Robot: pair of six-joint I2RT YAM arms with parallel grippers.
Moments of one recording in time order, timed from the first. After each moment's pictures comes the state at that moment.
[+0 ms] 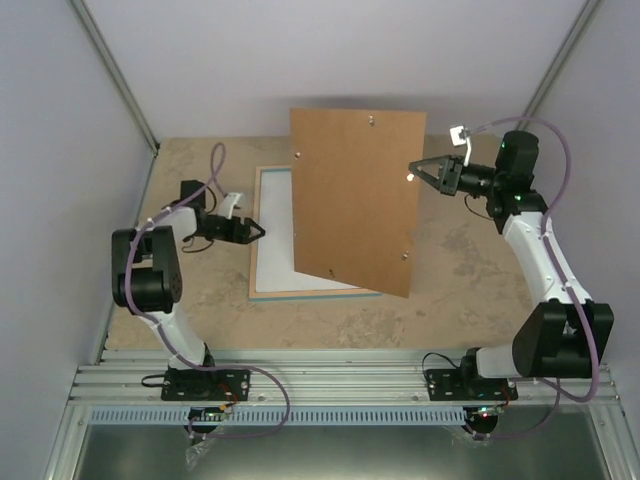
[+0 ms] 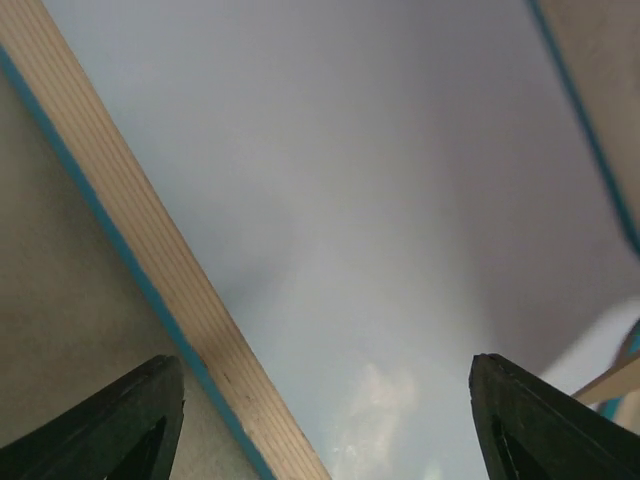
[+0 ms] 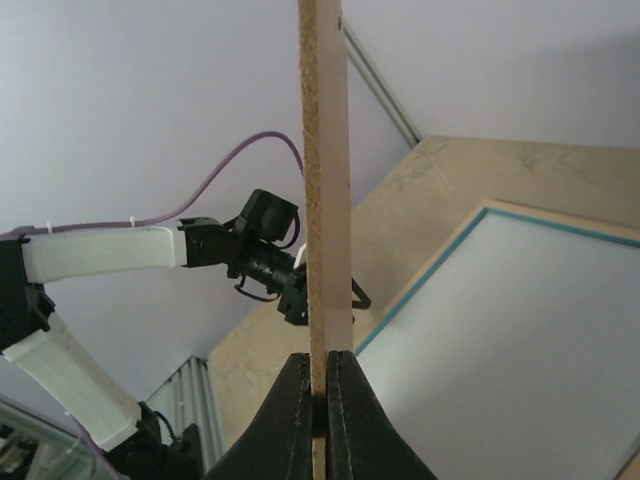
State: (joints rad) left arm 0.07 1.84 1.07 -0.45 0.75 0.33; right arm -0.01 1.37 1.19 -0.12 -1.16 0.35
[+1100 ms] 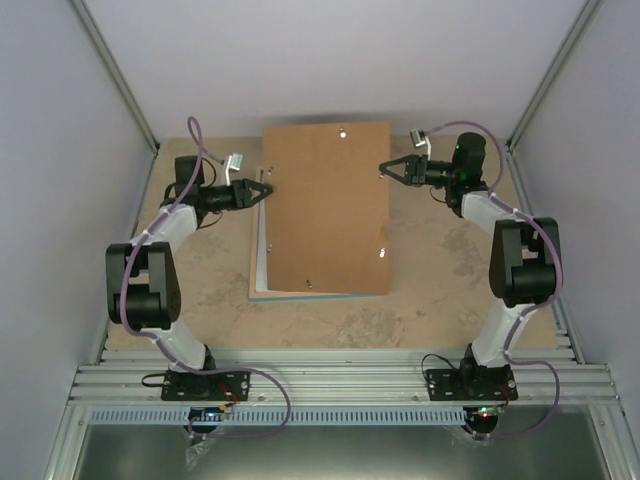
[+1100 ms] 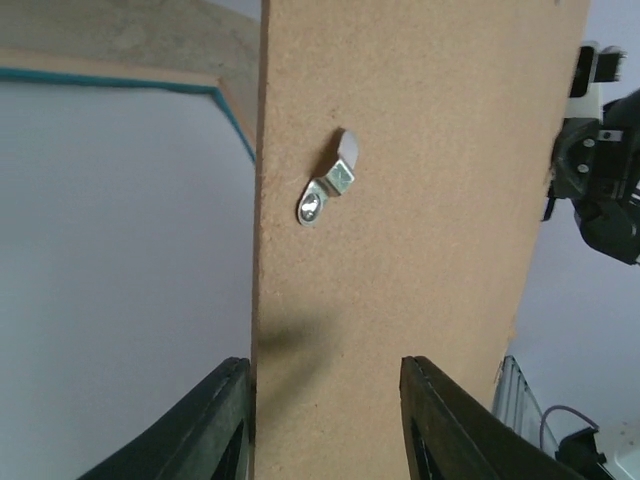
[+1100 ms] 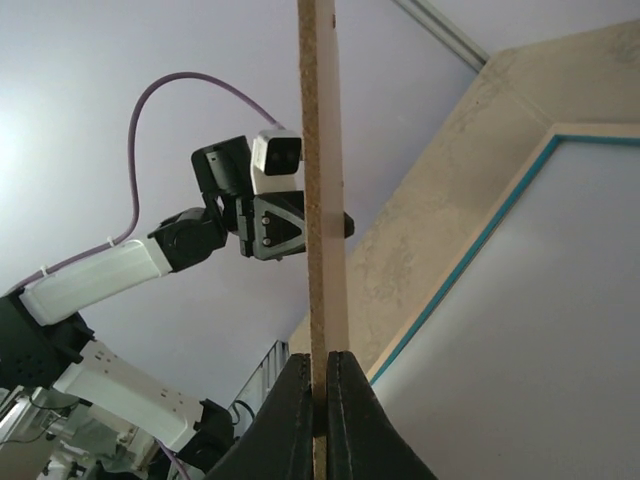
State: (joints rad) left arm 0.04 1.66 1.10 -0.06 1.10 -0.27; right arm 0.09 1.85 1.24 0.50 -1.31 0.84
